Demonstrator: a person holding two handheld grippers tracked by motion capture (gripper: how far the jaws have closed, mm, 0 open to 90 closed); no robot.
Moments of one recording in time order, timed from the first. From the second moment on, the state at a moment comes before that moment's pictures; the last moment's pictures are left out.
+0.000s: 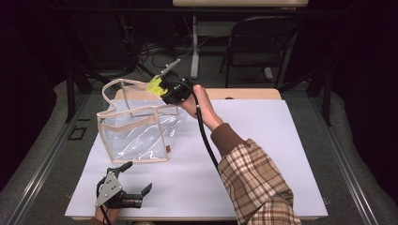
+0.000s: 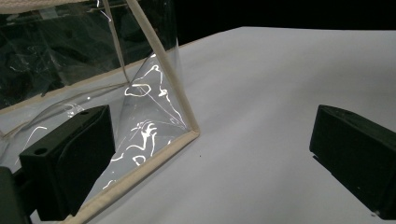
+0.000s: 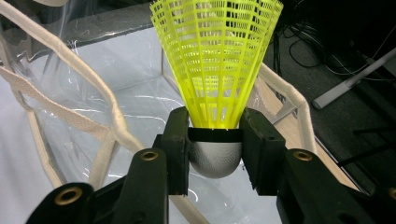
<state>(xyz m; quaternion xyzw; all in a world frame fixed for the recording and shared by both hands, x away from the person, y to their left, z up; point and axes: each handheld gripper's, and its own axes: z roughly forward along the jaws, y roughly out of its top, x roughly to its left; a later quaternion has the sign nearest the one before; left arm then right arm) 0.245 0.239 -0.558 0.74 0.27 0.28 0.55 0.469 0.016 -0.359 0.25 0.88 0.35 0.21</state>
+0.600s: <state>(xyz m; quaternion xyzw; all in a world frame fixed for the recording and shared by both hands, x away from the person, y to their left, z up) 0.245 0.240 -0.558 0.74 0.27 0.28 0.55 0.471 0.022 -0.356 0.24 0.89 0.34 0.21</state>
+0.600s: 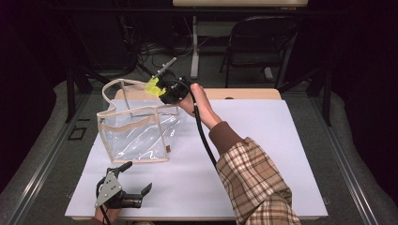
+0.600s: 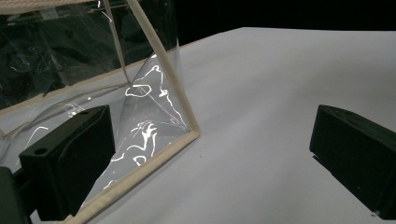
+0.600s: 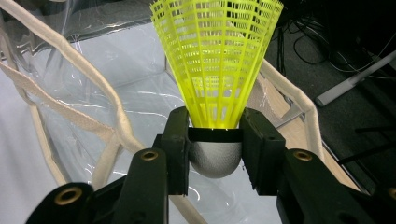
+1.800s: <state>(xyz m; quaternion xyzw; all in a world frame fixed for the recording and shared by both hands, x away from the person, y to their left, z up) 0.245 0.240 -0.557 0.74 0.27 0.28 0.55 0.463 0.003 -0.352 0.25 0.87 0.39 0.18</state>
